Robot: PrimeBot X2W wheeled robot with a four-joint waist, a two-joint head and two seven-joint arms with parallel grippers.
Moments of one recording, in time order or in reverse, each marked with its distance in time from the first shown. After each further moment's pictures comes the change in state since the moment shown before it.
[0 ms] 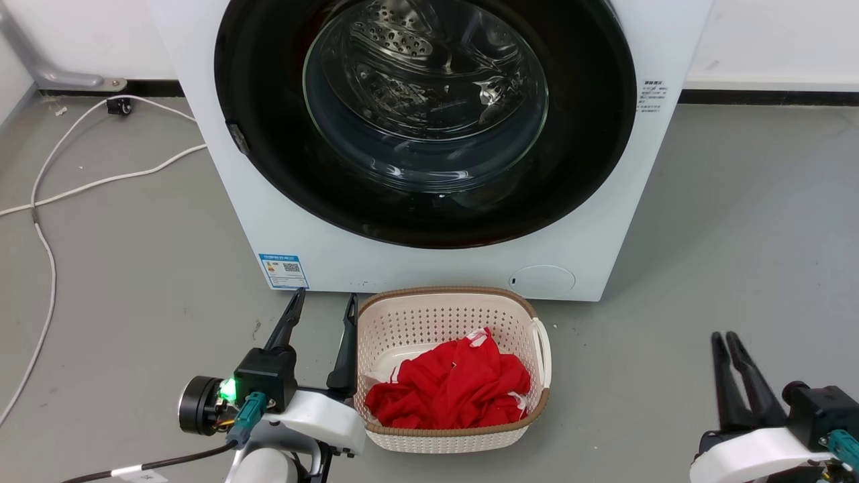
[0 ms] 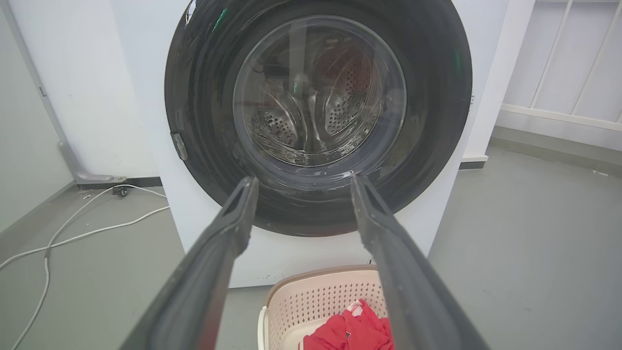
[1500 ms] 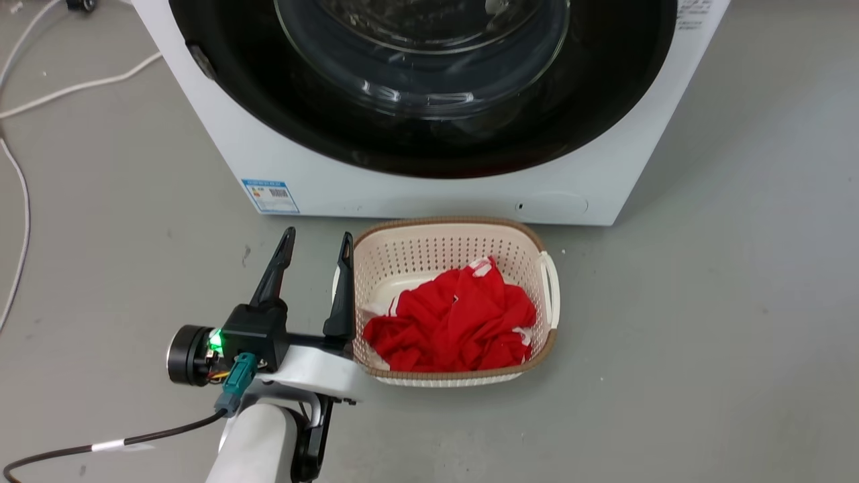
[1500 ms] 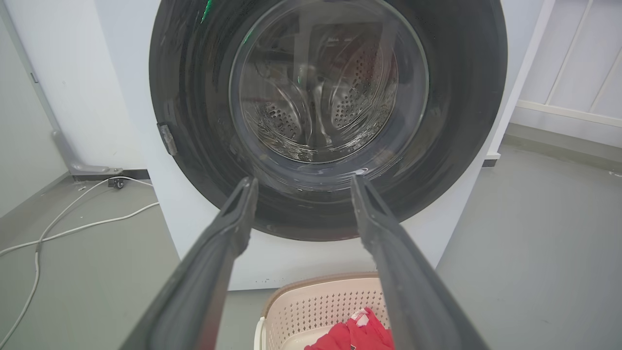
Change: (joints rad) left arm -0.084 0.000 -0.006 -0.077 -0.009 0.040 0.000; right arm -0.898 -0.382 0.086 0.472 1.683 0.000 0.269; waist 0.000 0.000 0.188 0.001
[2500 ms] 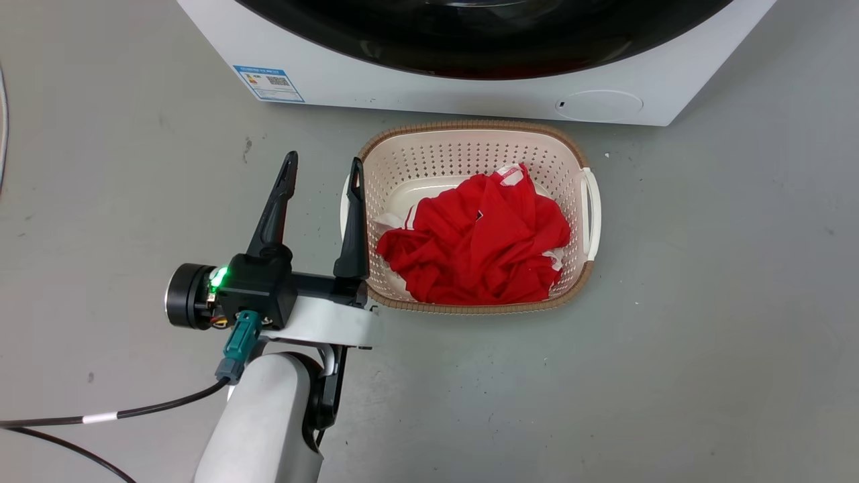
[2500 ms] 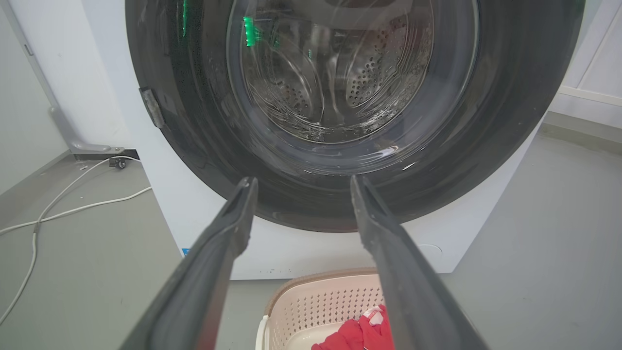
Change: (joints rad) left arm -0.122 0.000 -0.050 -0.083 -0.011 0.062 0.000; right arm -0.712 0.050 0.428 0.524 -0.315 0.000 0.331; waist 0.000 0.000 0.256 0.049
